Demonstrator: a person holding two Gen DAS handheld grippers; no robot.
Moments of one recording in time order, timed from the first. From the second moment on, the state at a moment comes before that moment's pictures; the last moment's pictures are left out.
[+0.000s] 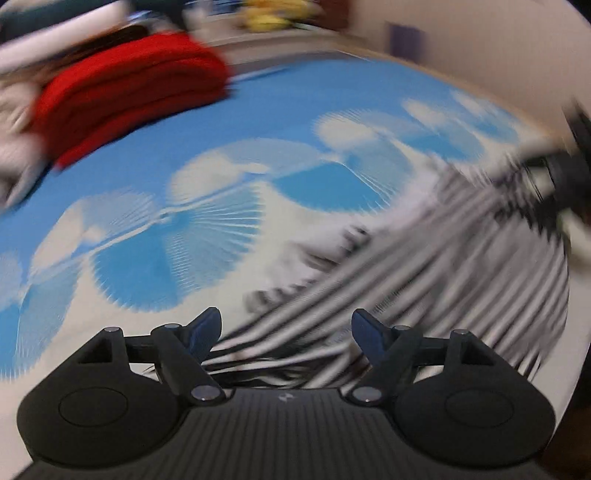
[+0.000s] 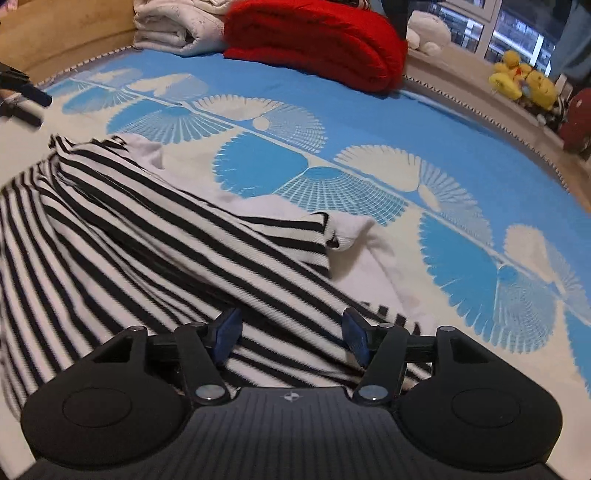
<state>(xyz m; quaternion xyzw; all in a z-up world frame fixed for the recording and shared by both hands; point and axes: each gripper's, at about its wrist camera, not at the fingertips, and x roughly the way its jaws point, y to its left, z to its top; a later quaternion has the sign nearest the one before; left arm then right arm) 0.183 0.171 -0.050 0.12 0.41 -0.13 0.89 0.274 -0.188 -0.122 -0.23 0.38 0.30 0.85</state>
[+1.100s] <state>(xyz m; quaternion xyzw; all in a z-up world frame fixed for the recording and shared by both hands) 0.256 0.202 -0.046 0.03 0.38 0.08 0.92 0.337 -0.172 -0.088 -0.21 0.28 0.06 0.93</state>
